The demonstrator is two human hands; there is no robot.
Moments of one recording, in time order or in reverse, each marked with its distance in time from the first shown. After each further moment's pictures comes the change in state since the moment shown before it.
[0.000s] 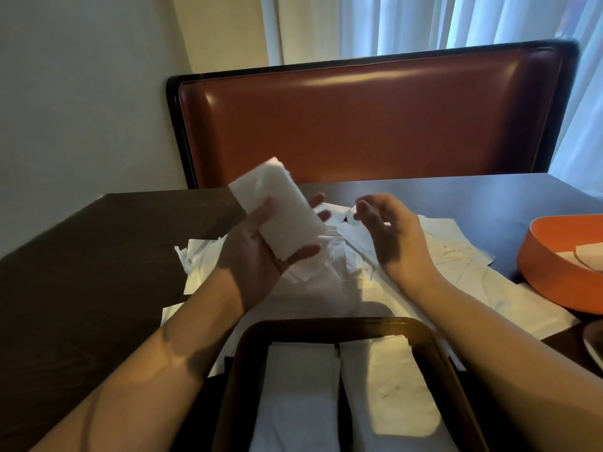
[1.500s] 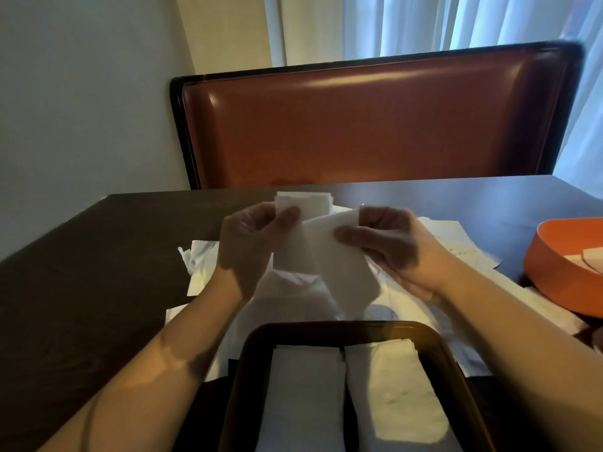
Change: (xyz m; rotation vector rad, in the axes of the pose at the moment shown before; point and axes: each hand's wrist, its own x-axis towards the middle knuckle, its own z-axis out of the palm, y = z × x) left_hand 0.008 0.002 -0.014 0.773 0.282 0.427; right_hand -0.011 -0.042 -0.016 0.519 -0.472 0.192
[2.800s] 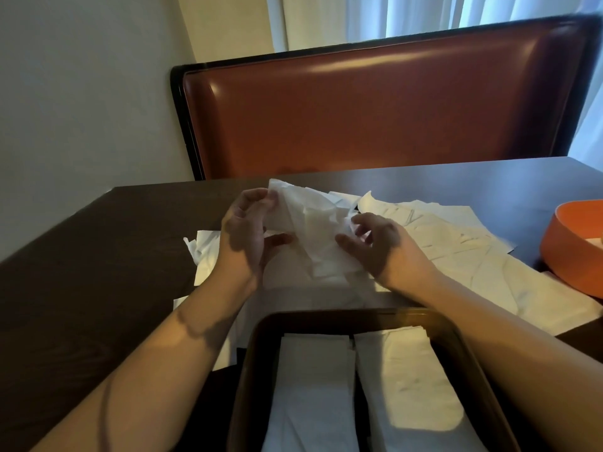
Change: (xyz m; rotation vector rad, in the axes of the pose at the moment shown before) left_hand 0.014 -0.018 -0.003 -0.337 0.205 -0.303; right_hand 0.022 0.059 -0.006 -1.013 0.261 0.033
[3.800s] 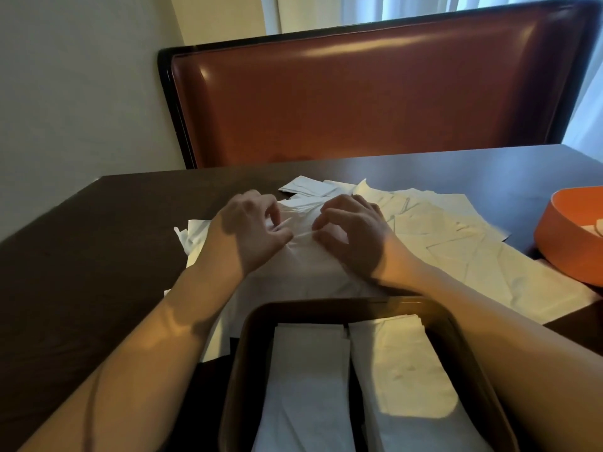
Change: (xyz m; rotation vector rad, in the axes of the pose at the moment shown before) left_hand 0.012 -0.003 -0.020 1.449 -0.242 0.541; right_hand 0.010 0.001 0.019 -0.100 0.080 -0.443
